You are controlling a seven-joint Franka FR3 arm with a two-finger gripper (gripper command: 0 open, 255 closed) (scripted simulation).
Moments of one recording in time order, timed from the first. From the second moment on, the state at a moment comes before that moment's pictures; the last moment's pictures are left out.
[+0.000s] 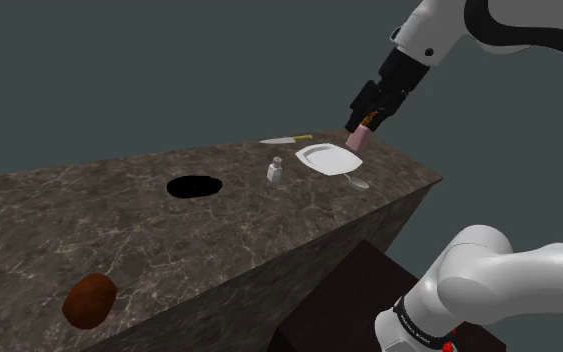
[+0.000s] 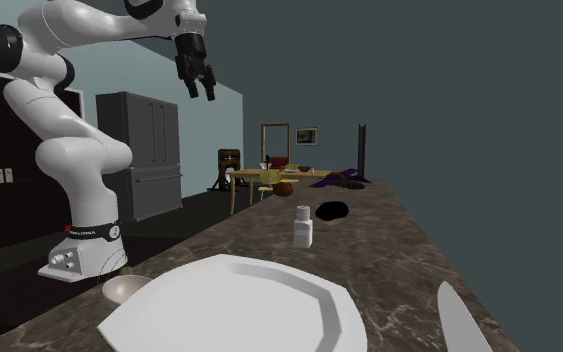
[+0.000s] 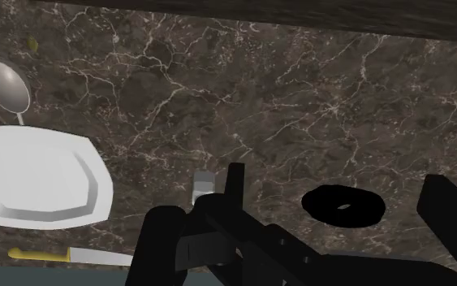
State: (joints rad) arm -0.01 -0.83 0.05 -2.26 0.12 1.63 0.14
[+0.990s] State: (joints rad) arm -0.07 -0.60 0.08 -2.47 0.08 2.13 0.16
